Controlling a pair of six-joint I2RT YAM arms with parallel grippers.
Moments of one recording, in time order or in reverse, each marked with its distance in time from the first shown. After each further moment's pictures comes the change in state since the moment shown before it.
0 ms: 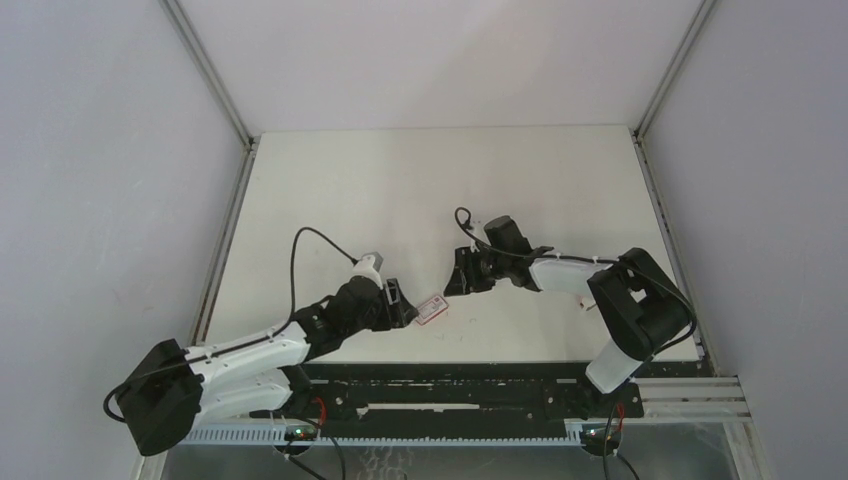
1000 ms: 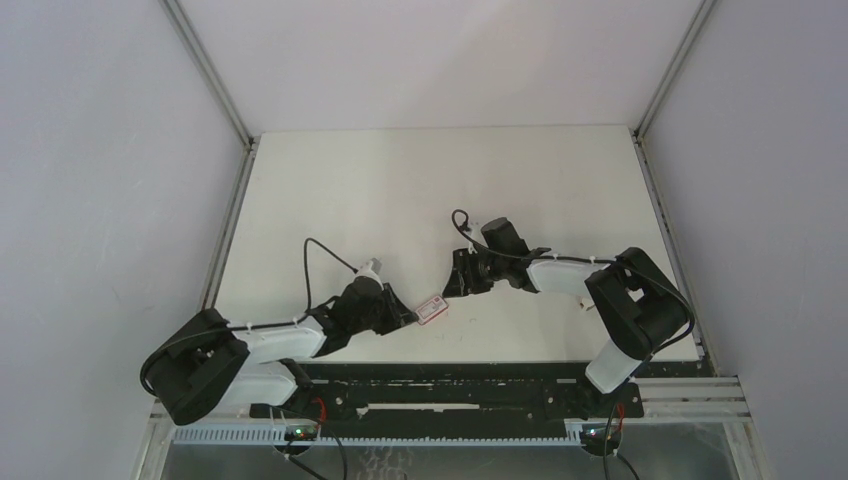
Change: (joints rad) left arm 0.072 0.224 -0.092 0.272 0.163 -0.248; right arm 0.024 0.016 0.000 0.010 0.025 0.007
